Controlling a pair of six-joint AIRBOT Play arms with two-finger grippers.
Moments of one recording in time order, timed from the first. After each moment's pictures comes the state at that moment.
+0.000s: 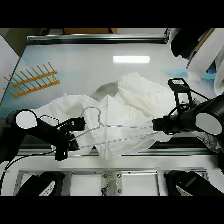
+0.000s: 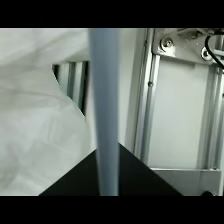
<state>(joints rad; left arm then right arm) -0.24 -0.84 0.81 1.05 -1.62 -0.43 0.57 -0.88 1.22 -1.66 1.66 2.05</state>
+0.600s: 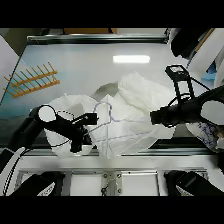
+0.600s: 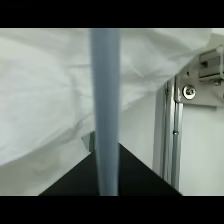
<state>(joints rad) -0.33 -1.02 0.81 0.95 -1.42 -0.38 0.57 -0.95 1.37 -1.63 1.66 1.96</state>
